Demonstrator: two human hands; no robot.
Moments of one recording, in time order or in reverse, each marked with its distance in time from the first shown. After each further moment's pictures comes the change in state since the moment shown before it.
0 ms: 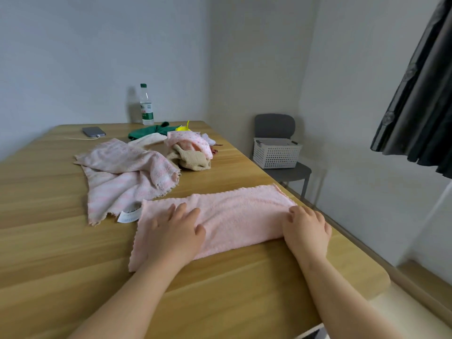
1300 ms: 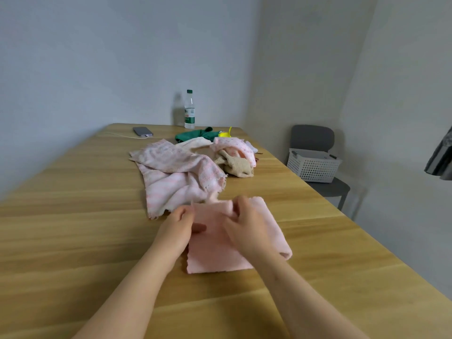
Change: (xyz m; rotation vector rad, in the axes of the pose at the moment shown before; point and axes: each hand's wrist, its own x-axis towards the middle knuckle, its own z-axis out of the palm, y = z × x) left_hand -0.007 -0.085 -0.019 -1.104 0.193 -0.287; right_hand -0.066 -0.165 0.021 0.639 -0.377 -0.464
